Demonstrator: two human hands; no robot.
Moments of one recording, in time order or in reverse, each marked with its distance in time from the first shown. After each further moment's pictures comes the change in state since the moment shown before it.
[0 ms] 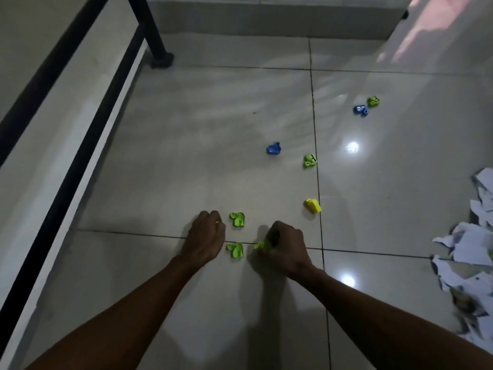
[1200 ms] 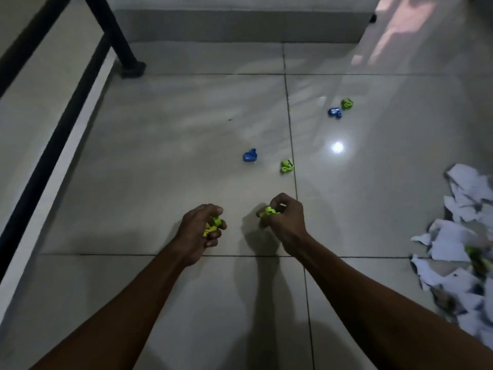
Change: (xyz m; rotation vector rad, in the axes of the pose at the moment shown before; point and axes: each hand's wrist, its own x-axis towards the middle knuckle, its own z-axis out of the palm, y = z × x) left_hand 0.030 0.053 -0.010 -1.156 -0.262 -0.481; right_hand 0.049 0.005 -0.050 0.676 0.185 0.196
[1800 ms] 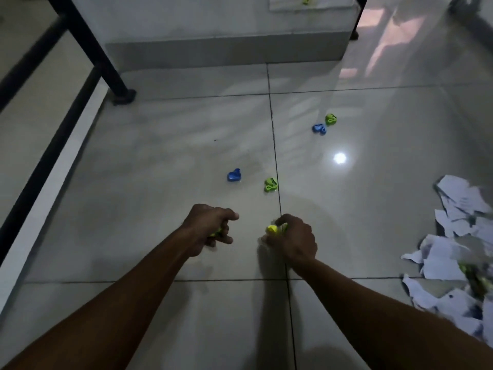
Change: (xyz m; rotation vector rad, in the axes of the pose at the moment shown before) left_hand 0.002 0.048 0.078 0.508 0.045 0.000; right_hand 0.018 0.011 -0.055 -0.610 0.140 0.033
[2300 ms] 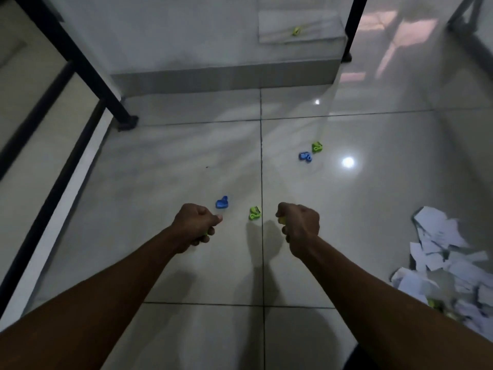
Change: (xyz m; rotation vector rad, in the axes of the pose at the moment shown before) left_hand -0.002 0.081 0.008 0.222 0.159 0.049; right_hand 0.049 -0.054 -0.111 0.770 -0.008 0.370
